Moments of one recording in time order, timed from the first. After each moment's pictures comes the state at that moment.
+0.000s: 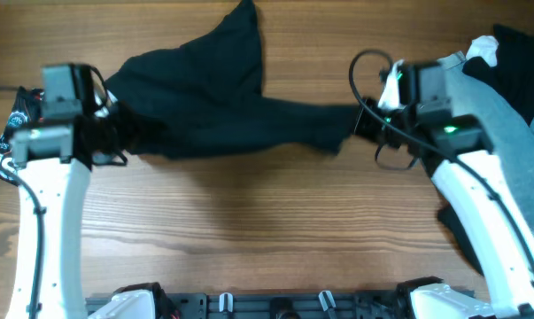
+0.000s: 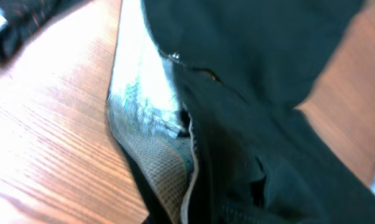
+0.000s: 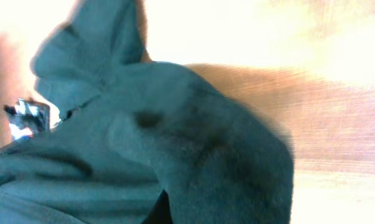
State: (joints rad) left arm 0.12 1.35 1.28 -1.05 0.10 -0.56; right arm 0.19 1.36 1.18 -0.78 -0.30 0.55
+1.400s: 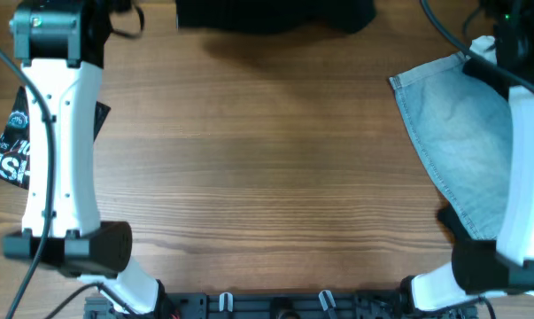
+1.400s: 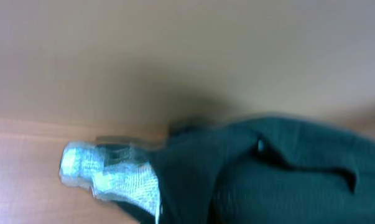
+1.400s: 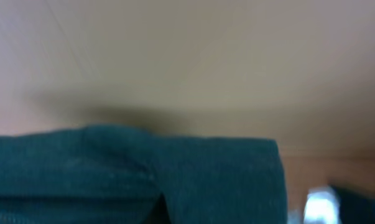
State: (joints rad) left arm -0.06 1.84 2.21 -0.90 0.33 -0.38; right arm -0.02 1.72 2.14 -0.90 -0.09 0.02
